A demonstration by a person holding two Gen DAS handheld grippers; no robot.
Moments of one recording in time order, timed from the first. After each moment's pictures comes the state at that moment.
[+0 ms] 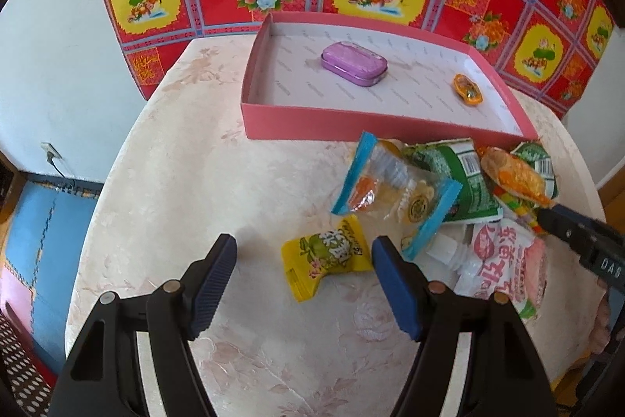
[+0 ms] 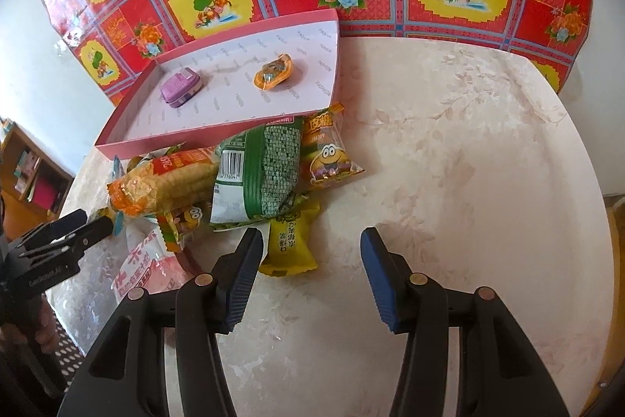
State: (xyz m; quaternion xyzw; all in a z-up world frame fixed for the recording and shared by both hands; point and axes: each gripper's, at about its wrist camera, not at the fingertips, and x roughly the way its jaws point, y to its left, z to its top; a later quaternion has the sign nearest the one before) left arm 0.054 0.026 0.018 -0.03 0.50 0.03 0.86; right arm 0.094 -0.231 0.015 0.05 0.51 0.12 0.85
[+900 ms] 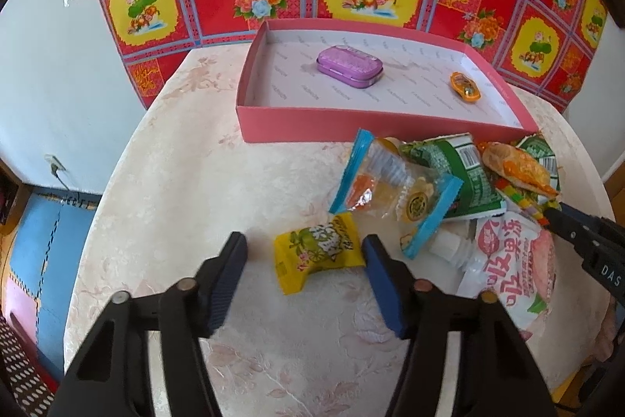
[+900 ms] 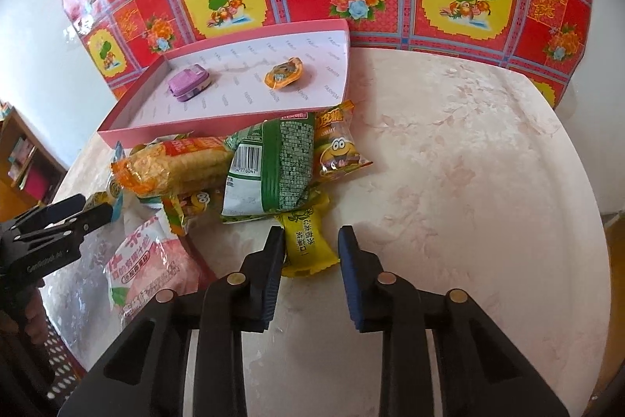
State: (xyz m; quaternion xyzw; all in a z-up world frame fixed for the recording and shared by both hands) left arm 0.049 0.021 0.015 -0.02 0.48 0.03 0.88; right arm 0.078 -0.222 0.014 0.02 0.49 0.12 0.86
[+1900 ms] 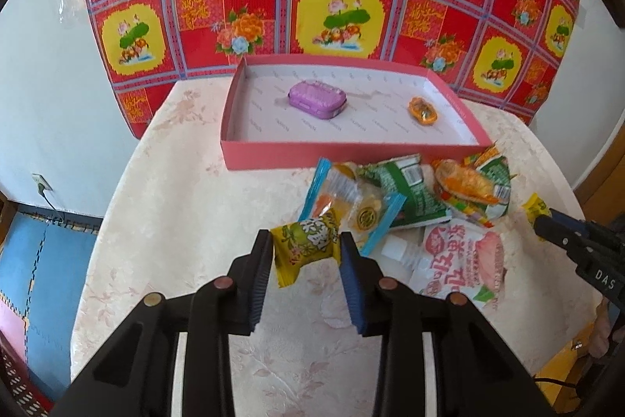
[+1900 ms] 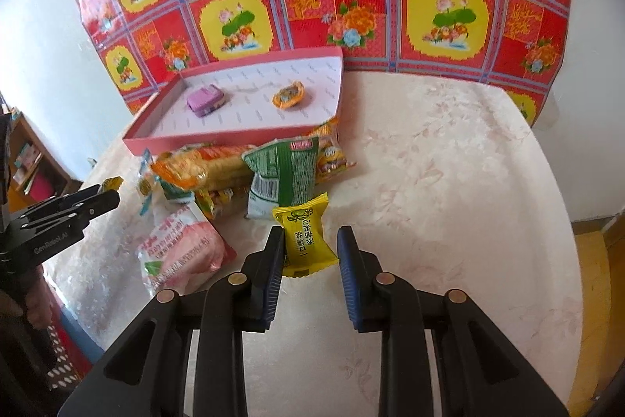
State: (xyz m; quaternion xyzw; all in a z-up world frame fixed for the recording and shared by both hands) left arm 0.030 0.015 0.048 -0.02 0.44 -0.01 0.90; right arm 0.047 -0.236 0.052 0.03 0.45 0.12 0.88
